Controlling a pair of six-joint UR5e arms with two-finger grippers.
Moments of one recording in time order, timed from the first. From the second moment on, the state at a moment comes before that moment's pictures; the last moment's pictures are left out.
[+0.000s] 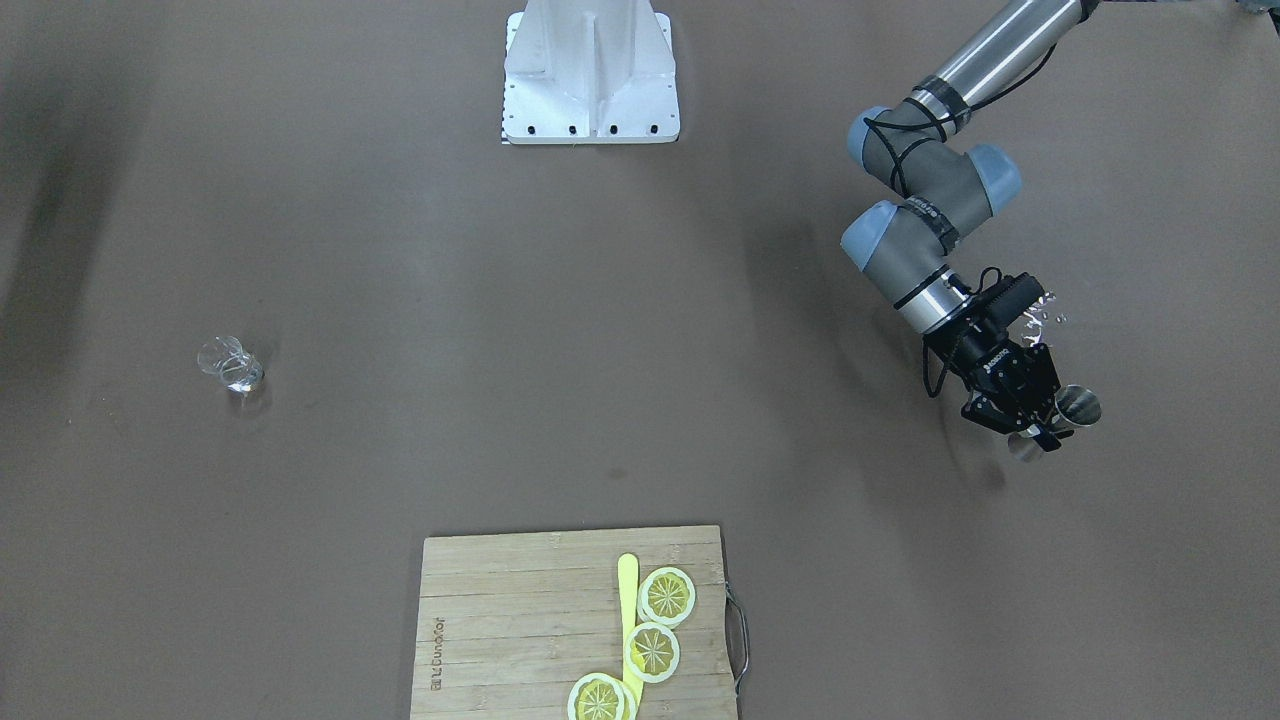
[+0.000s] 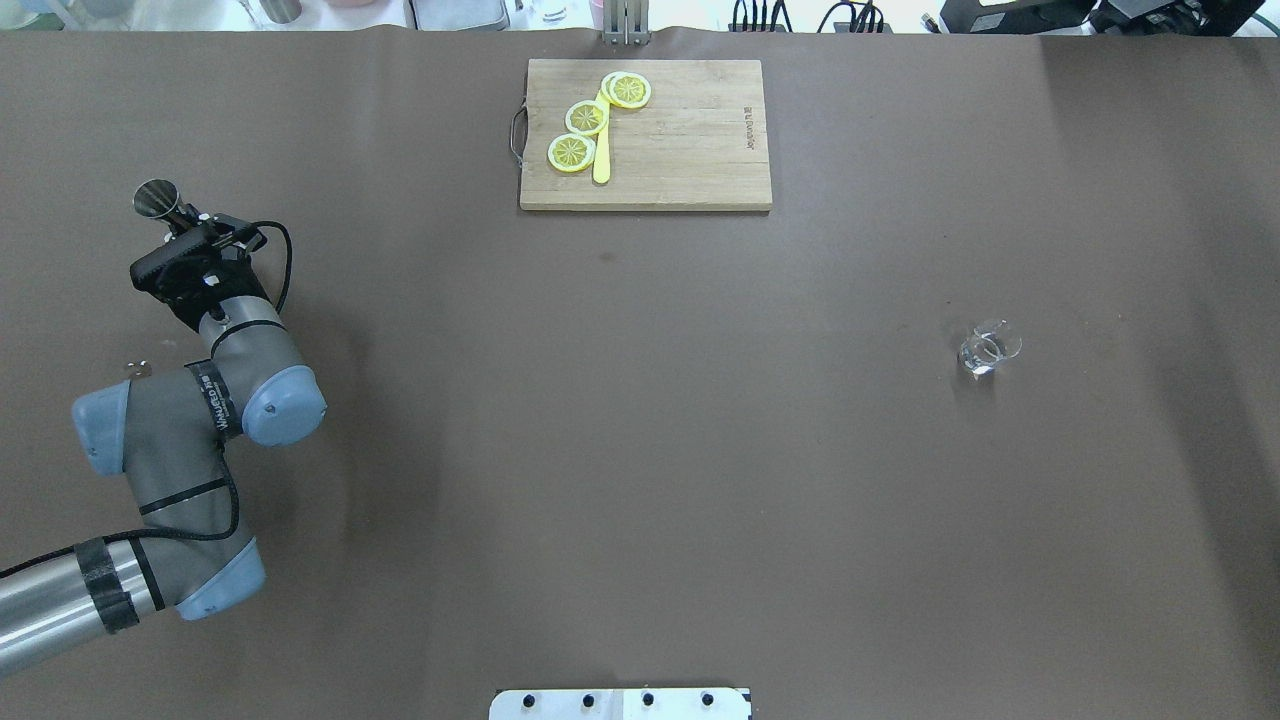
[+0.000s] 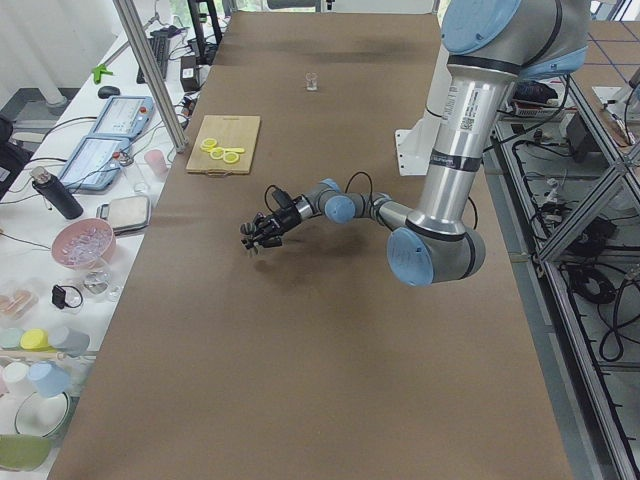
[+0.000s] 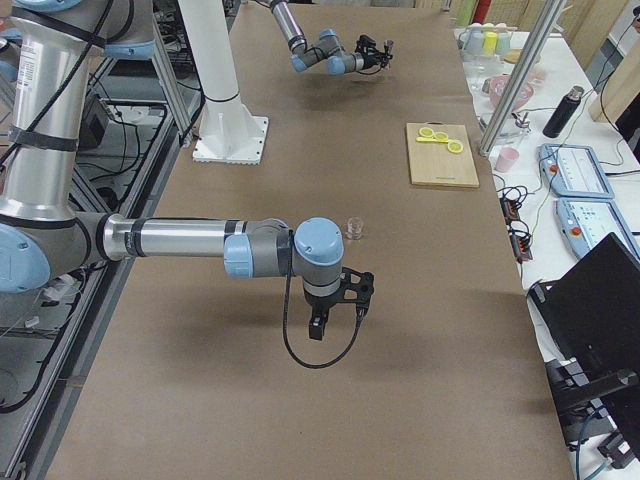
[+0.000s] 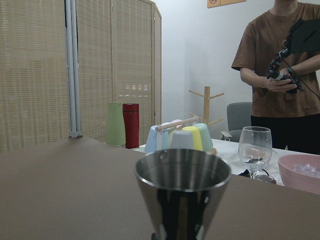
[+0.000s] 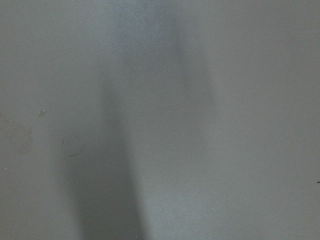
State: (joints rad) left arm -0.53 -1.87 -1.46 -1.63 -0.57 -2.02; right arm 1.55 -1.81 1.84 -1.50 2.33 0.25
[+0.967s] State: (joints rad) left arm -0.54 -1.86 -1.46 -1.77 -0.57 -1.90; right arm 1.56 -1.85 1.84 -1.51 2.32 -0.02
